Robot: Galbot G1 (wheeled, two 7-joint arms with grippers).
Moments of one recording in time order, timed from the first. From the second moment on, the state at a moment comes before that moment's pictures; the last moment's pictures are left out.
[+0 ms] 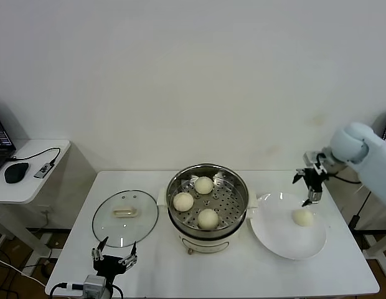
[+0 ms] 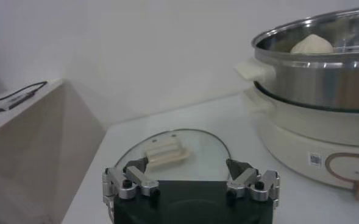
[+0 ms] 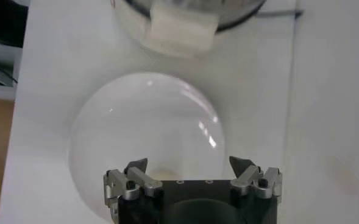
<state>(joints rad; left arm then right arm) 1.69 -1.51 -0.63 -2.17 0.18 0.36 0.13 0.05 0.60 -0.64 1.28 -0.19 -0.18 -1.35</state>
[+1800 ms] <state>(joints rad) 1.67 -1.52 -0.63 -2.09 0.19 0.36 0.13 -0.15 0.74 -0.53 1.01 -0.44 -0.08 -1.21</state>
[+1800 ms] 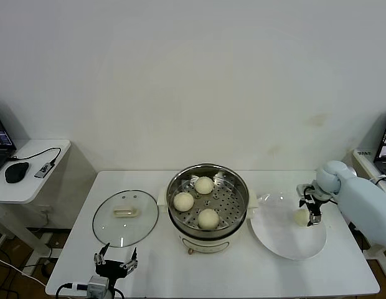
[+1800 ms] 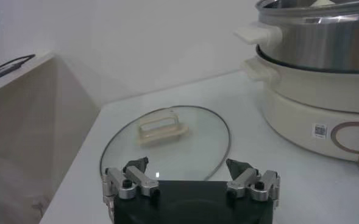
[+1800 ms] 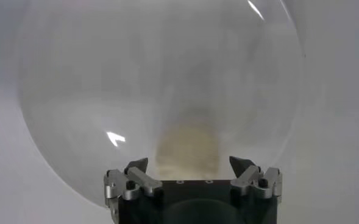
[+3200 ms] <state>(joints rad) 1.65 -1.51 -0.63 -2.13 0.20 0.36 0.13 0.41 0.72 -0.94 1.27 0.01 -0.26 -1.28</state>
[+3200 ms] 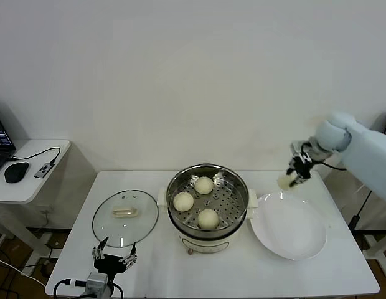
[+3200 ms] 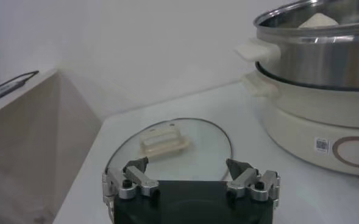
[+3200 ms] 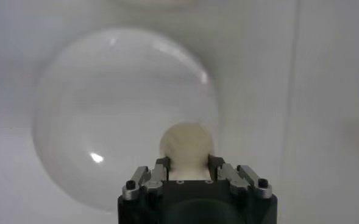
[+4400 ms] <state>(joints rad) 1.63 -1.50 -0.65 -2.15 0.18 0.36 0.12 0.52 1.04 -1.22 1.31 0.24 -0.55 -1.20</state>
